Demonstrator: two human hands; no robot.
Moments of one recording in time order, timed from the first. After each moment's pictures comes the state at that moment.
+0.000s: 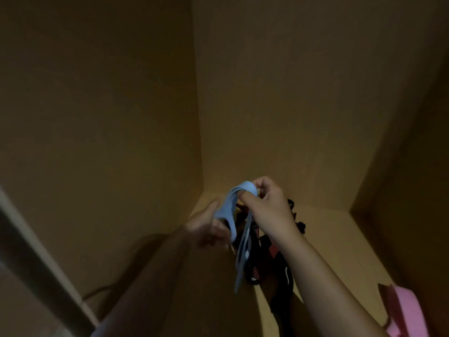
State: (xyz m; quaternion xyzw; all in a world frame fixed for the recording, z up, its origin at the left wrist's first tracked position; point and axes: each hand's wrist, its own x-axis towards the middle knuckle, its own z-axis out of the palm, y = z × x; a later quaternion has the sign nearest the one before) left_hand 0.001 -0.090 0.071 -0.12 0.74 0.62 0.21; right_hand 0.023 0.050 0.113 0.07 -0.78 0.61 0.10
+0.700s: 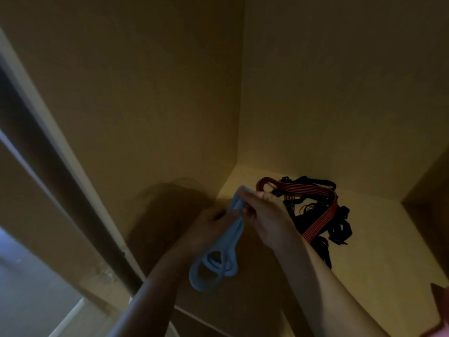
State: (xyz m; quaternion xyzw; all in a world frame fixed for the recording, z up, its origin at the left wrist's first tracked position) left_hand 0.053 -0.144 0.025 0.02 0.77 0.63 0.07; right_hand 0.020 -0.012 0.050 -0.02 -0.56 0.82 -0.15
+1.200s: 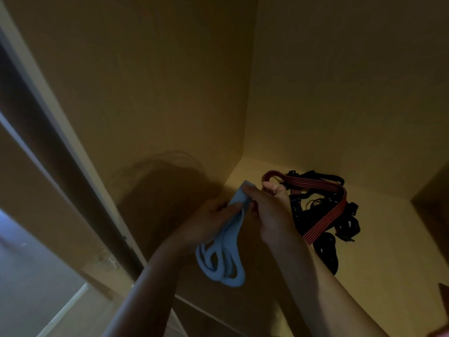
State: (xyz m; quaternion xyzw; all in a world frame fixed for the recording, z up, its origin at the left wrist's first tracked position) left_hand 0.056 -0.152 0.033 -0.01 0.76 0.64 0.11; right_hand 0.019 -0.026 0.042 -0.12 -0.56 0.81 -0.09
